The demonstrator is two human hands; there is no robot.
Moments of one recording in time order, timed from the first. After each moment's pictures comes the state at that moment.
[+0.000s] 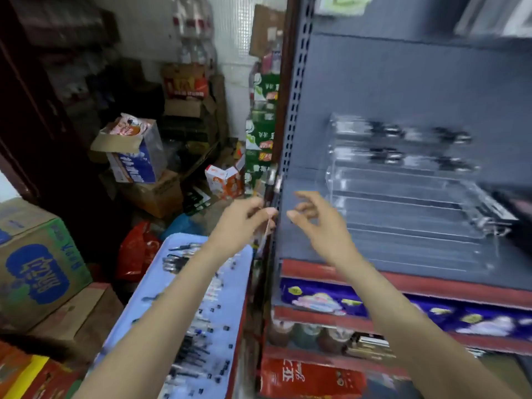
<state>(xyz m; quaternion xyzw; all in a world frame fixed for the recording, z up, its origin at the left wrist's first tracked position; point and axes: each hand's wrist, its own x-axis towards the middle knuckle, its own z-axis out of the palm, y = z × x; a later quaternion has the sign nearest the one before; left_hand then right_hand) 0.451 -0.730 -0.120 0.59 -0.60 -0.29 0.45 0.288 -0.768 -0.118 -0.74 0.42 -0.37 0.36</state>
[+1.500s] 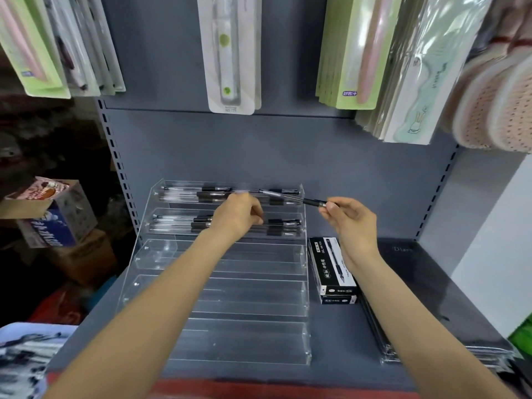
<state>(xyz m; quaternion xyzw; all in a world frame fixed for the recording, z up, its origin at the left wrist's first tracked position) 0.148 -0.979 -0.038 0.68 -0.68 -0.05 0.26 -0.056 -0.977 -0.045 -0.46 0.38 -0.64 0.48</state>
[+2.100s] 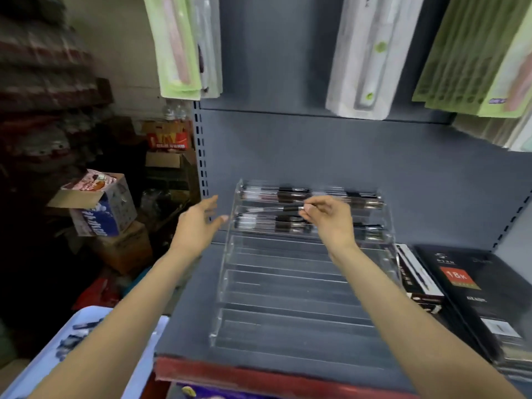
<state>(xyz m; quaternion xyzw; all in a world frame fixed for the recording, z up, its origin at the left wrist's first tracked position) 0.342 -0.891 -0.057 0.73 -0.53 -0.12 0.42 0.121 -0.959 -0.049 -0.58 0.43 -0.53 0.44</state>
